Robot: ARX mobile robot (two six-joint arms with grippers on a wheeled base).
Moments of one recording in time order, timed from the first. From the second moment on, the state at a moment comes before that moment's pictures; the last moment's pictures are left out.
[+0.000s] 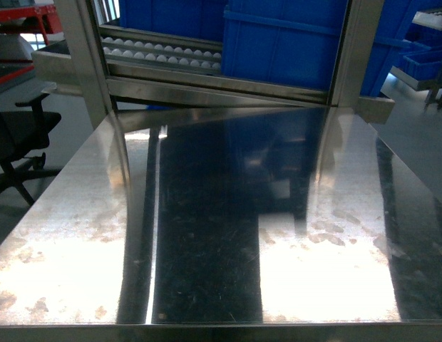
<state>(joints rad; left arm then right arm) 0.00 0.20 0.01 0.19 0.00 -0.01 0.00 0.00 0.01 -0.01 0.00 0.00</state>
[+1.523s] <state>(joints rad) 0.00 0.01 0.01 -0.01 0.00 -0.01 0.00 0.00 0.01 -0.01 0.00 0.00</state>
